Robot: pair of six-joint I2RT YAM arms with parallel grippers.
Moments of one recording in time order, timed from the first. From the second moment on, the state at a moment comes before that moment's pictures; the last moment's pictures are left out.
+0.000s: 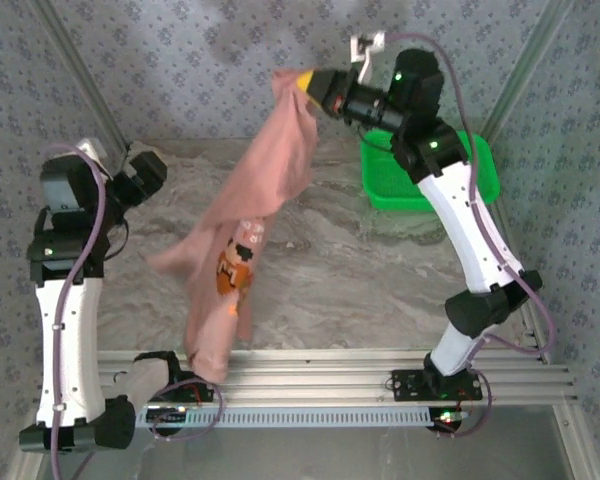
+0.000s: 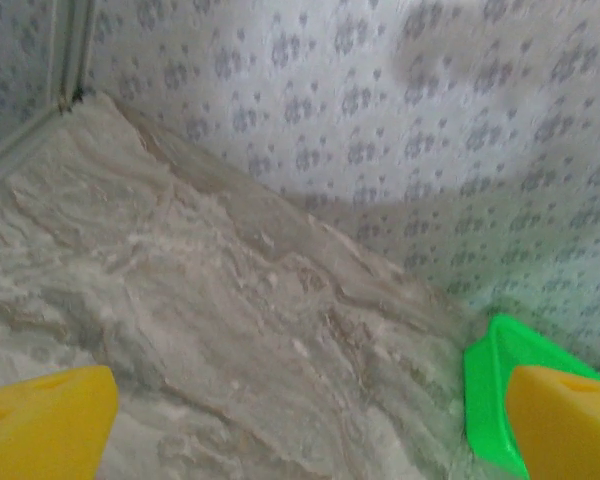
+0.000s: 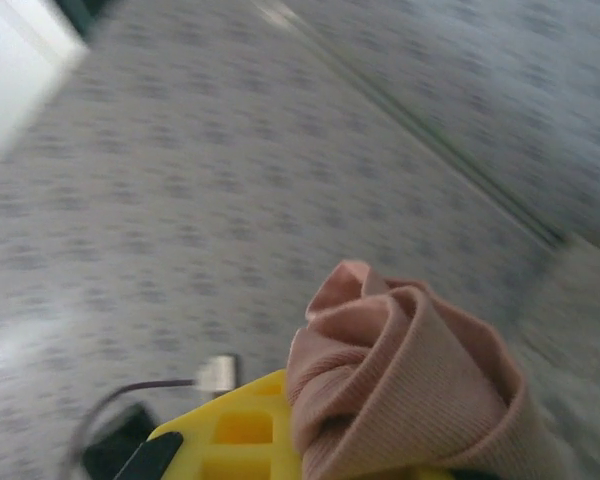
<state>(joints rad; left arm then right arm) 0.03 1.00 1.42 -0.86 0.13 -0.58 0.45 1.68 2.02 -0.36 -0.61 0.94</state>
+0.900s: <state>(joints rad) -0.24 1.16 0.76 -0.88 0.17 -0.62 0.35 2.43 2.53 -1.35 0.15 0.20</state>
